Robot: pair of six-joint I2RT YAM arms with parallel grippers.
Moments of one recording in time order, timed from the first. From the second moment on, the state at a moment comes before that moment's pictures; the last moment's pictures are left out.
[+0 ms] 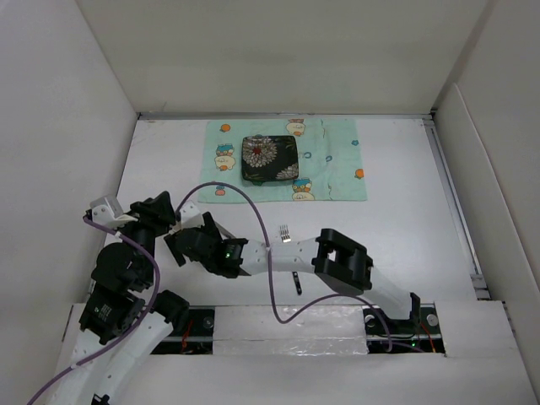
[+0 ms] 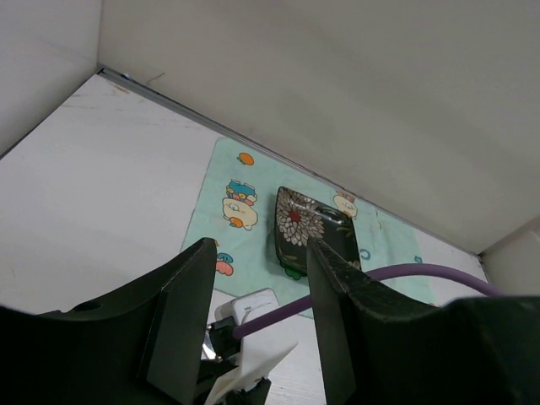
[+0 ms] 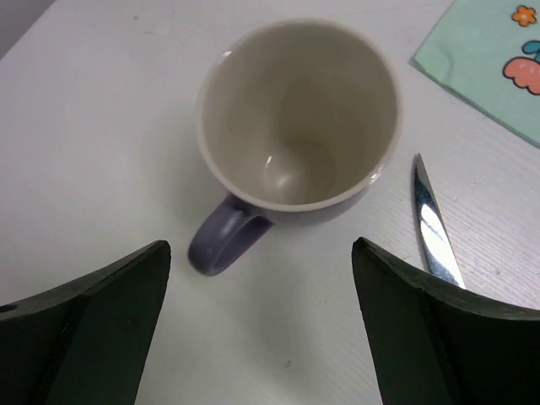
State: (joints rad) left arm -0.52 0.27 0.74 -0.40 -0.62 -0.45; right arm 1.34 2.28 1.82 -0.05 0.56 0.41
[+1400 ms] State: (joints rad) left arm -0.52 0.30 0.74 -0.39 -0.58 -0.44; right arm 1.20 2.12 1.61 0.03 0.40 0.30
